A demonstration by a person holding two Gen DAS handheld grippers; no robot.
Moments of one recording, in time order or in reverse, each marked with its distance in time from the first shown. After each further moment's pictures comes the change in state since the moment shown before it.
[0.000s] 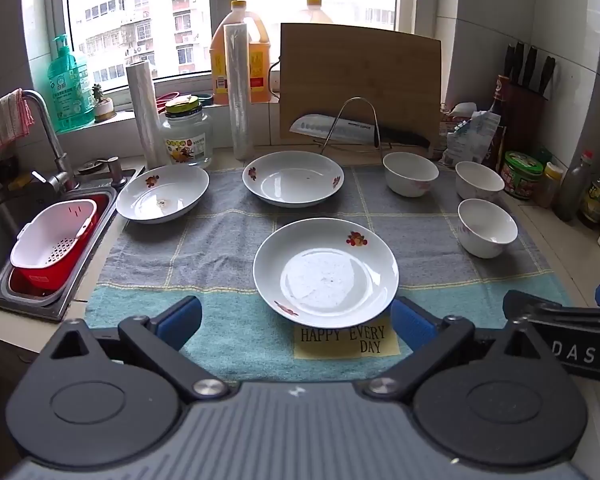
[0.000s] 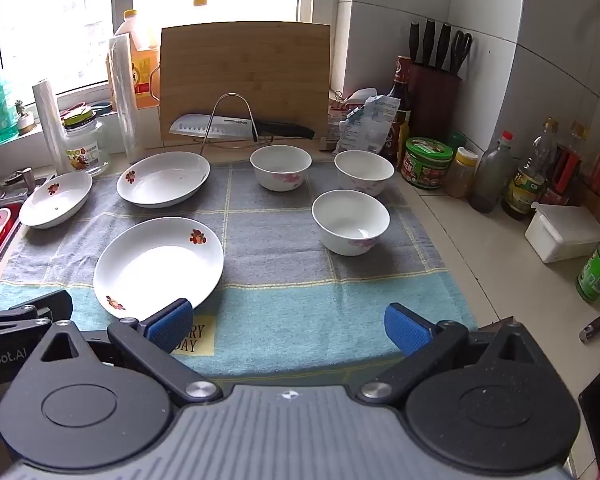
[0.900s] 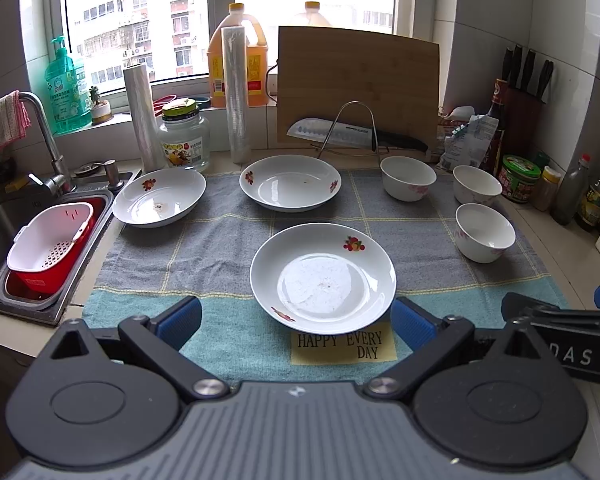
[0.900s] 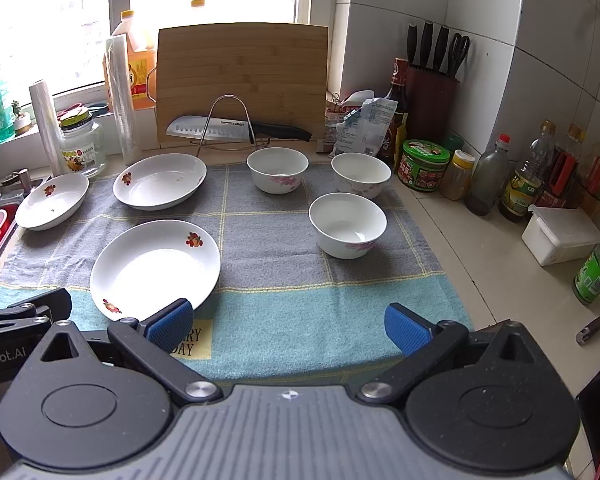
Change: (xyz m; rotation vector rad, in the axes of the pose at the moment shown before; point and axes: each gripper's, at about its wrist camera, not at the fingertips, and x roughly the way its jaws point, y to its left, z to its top) left arm 0.001 -0.005 0.005 0.000 -0.013 -0.004; right arm 0.001 0.001 0.001 -0.007 -0.003 -0.008
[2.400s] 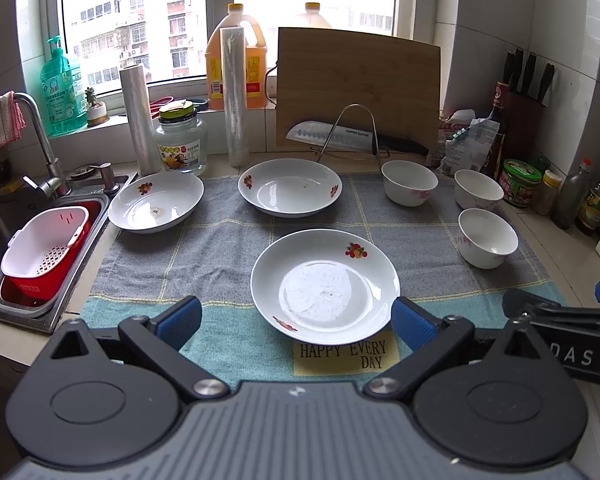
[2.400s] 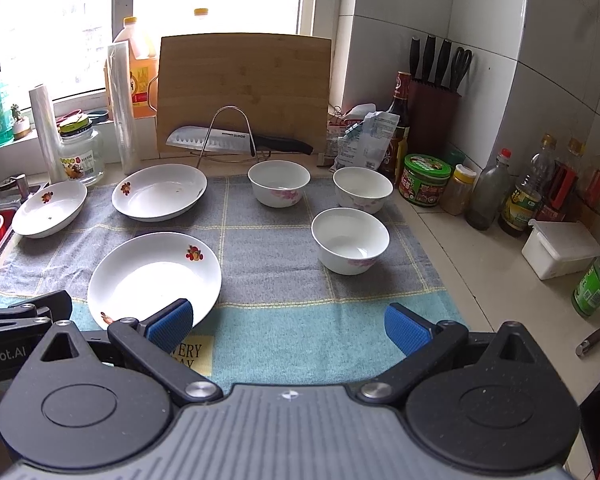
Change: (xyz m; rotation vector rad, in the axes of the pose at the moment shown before) left arm 0.010 0.013 0.002 -0.001 -0.010 -0.024; right arm 0.004 0.011 0.004 -0.021 -0.039 -0.017
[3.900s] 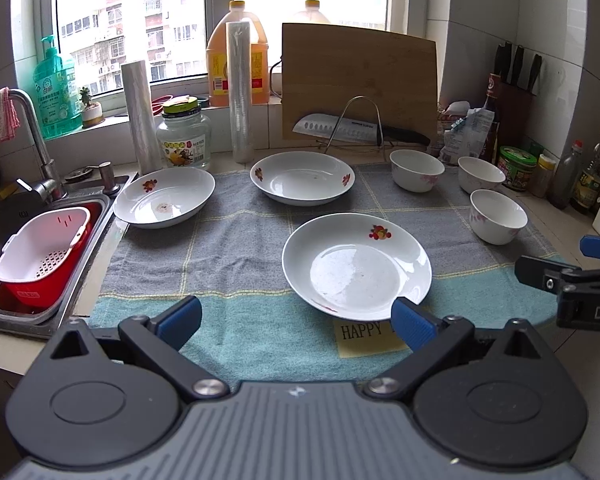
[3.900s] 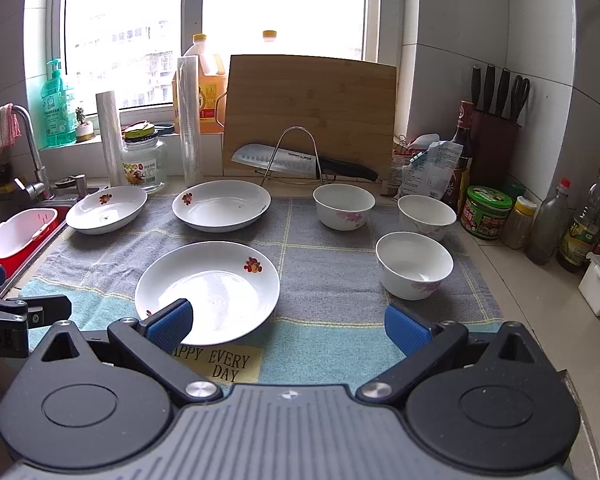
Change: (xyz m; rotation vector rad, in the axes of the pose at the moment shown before) left arm 0.011 0.051 -0.029 0.047 -0.036 -0.042; right arm 0.011 0.008 -0.026 -0.080 -0.127 0.193
